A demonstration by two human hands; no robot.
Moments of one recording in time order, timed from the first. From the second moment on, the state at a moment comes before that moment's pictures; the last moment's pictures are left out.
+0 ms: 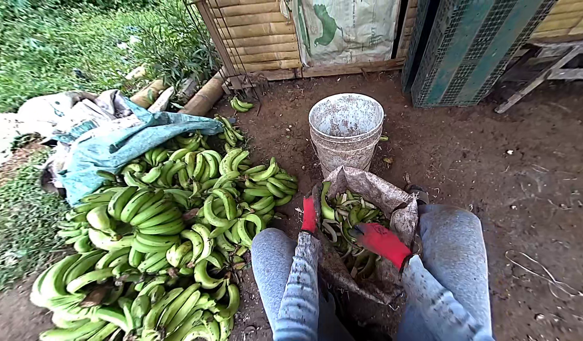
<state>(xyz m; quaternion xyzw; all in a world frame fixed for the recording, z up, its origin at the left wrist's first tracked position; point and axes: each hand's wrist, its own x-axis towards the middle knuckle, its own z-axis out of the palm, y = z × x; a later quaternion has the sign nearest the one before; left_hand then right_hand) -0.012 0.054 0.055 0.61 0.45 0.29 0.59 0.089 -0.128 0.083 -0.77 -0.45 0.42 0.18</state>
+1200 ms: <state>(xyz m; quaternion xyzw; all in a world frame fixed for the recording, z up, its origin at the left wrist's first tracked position) -0.034 0.028 0.058 0.48 0.32 0.35 0.74 0.100 -0.110 0.076 -0.71 -0.56 0.28 0.33</state>
